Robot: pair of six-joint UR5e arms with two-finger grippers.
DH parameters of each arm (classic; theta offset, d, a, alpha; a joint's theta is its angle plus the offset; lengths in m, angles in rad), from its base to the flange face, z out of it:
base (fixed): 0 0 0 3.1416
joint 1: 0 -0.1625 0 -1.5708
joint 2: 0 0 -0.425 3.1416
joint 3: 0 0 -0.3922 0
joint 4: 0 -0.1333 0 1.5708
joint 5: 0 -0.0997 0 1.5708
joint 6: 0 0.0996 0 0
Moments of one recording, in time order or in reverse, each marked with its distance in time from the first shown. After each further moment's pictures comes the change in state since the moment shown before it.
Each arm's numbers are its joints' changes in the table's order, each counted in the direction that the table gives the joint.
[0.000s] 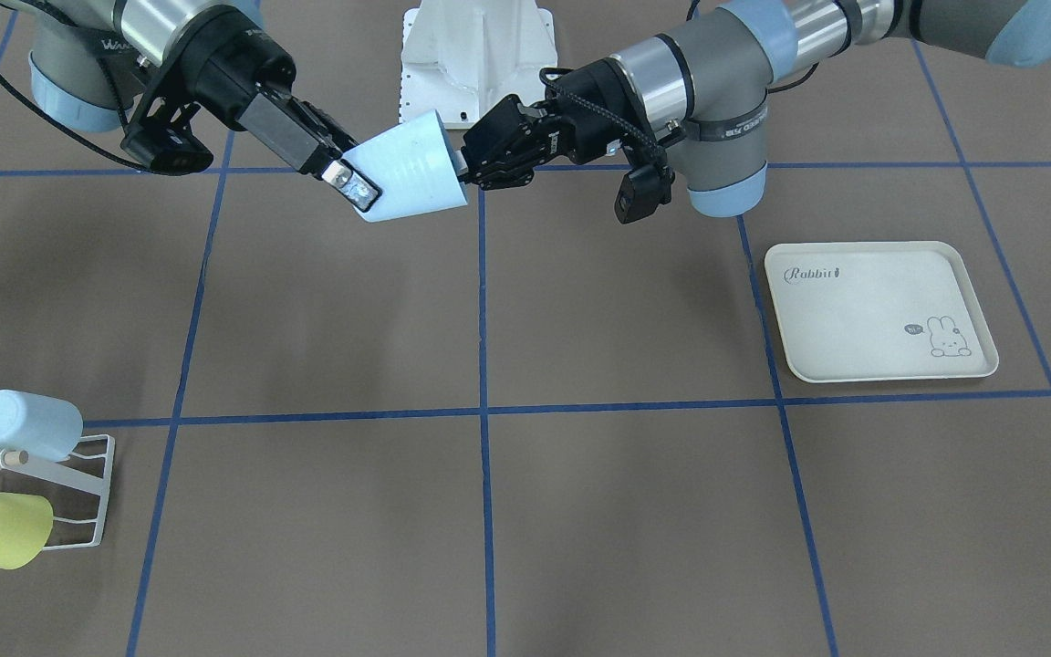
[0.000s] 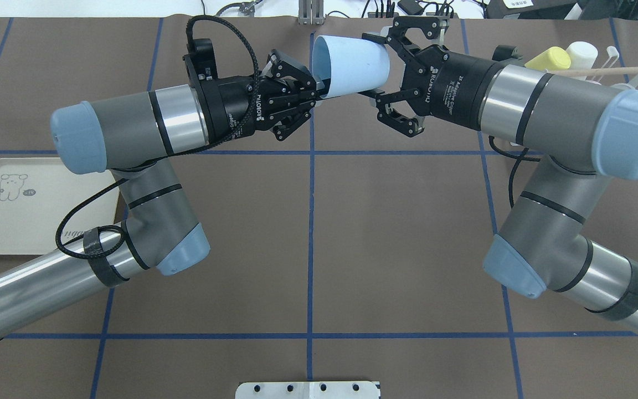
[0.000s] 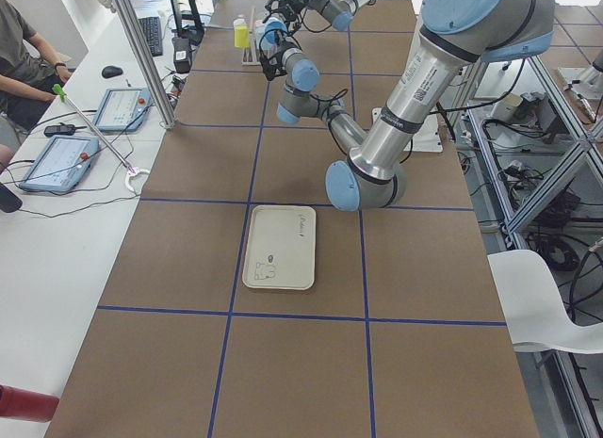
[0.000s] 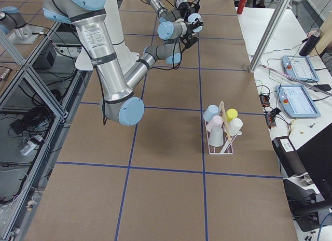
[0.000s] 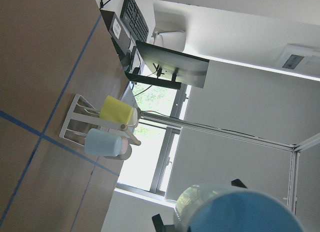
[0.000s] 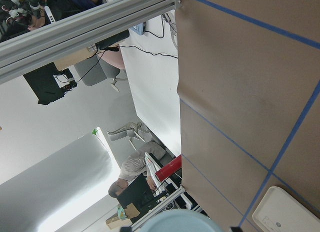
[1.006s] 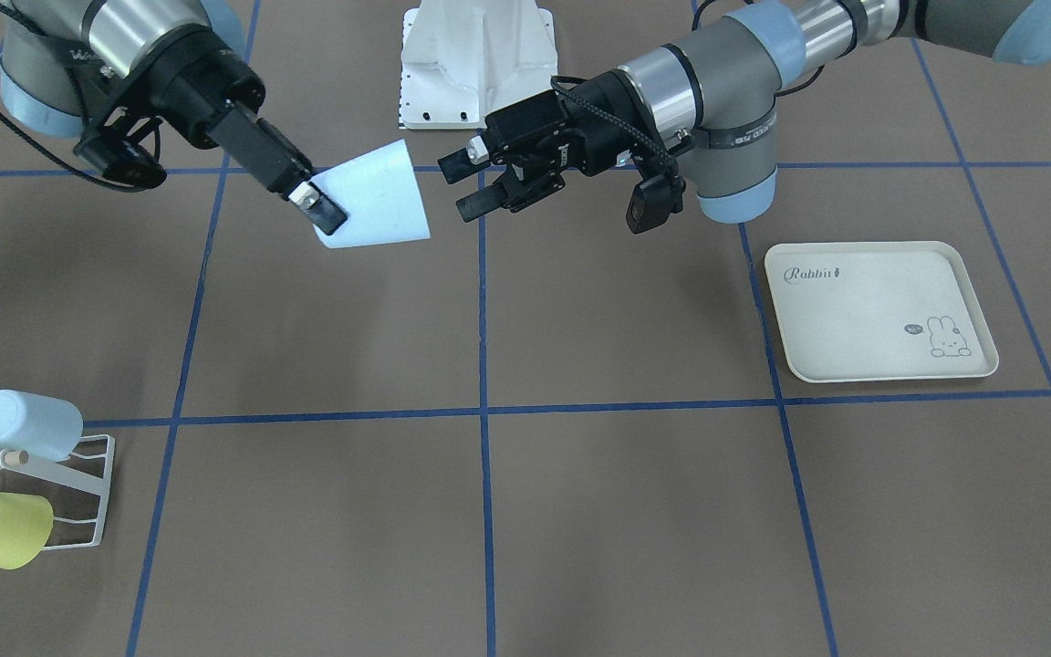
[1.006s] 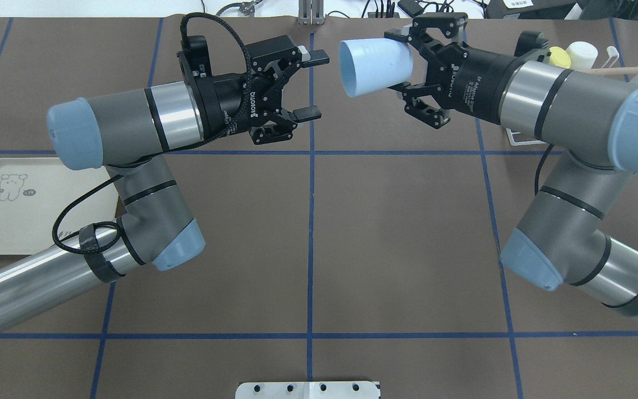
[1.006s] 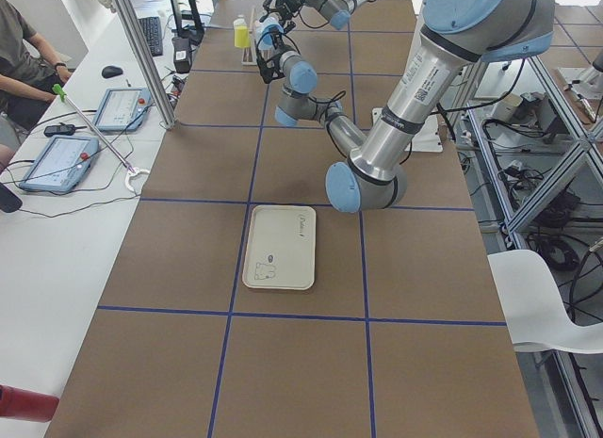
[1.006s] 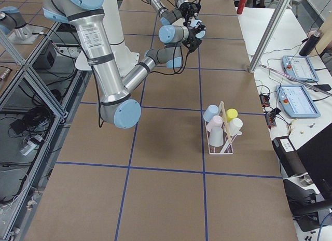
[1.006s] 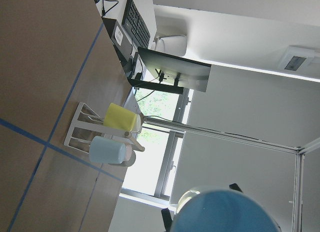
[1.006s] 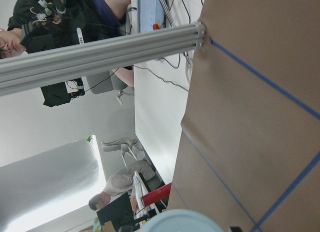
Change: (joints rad) left arm 0.015 0.013 -0.011 -0.007 0.006 0.025; right arm -0.070 -0.080 0.006 0.015 0.007 -0.268
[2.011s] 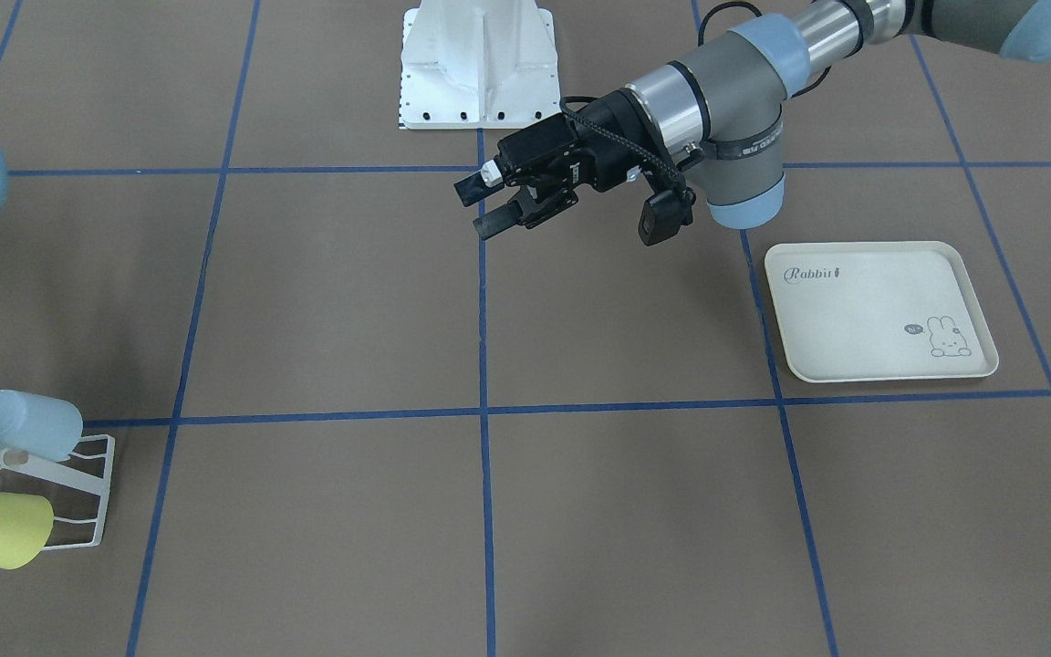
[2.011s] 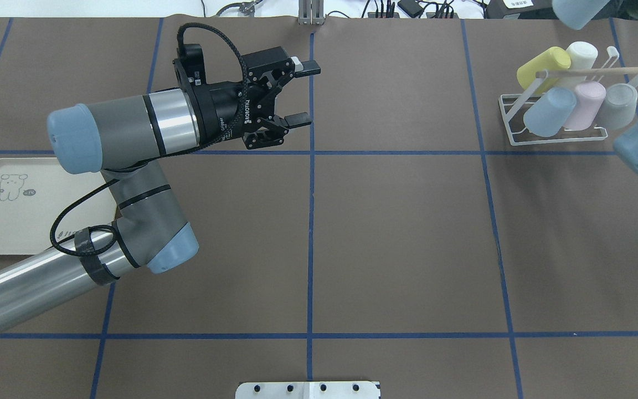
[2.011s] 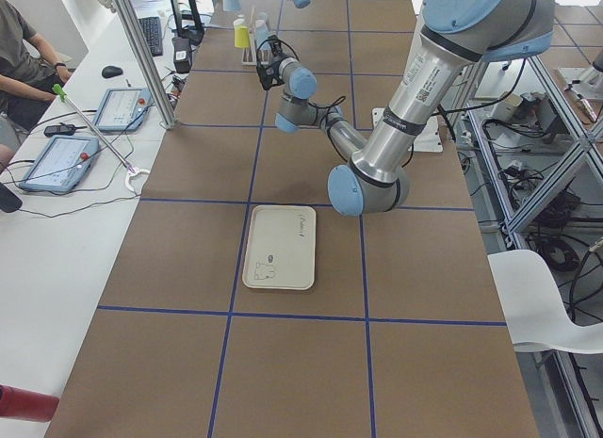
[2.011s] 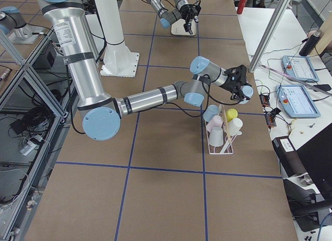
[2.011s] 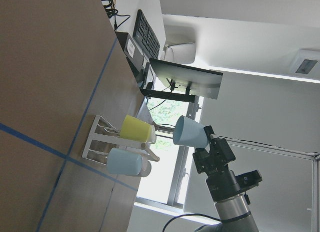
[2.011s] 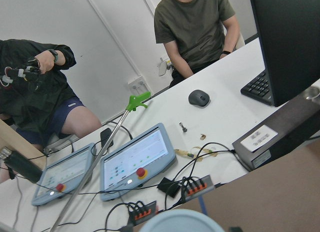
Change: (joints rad) left arm -0.004 0.022 -0.011 -0.007 -0.002 0.026; right arm -0.433 -0.051 0.369 0.124 0.027 -1.179
